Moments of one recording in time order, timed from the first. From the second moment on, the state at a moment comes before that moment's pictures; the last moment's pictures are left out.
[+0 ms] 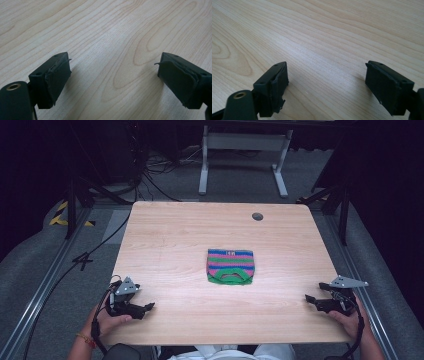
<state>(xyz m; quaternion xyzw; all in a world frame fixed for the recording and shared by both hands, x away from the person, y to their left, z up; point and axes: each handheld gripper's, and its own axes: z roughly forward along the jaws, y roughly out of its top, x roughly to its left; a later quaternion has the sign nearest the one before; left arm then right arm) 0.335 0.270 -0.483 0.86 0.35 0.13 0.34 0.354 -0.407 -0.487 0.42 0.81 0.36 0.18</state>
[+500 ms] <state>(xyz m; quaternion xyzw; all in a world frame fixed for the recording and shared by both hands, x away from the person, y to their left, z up) 0.337 0.270 -0.483 0.86 0.35 0.14 0.34 0.355 -0.406 -0.487 0.43 0.81 0.36 0.19</state>
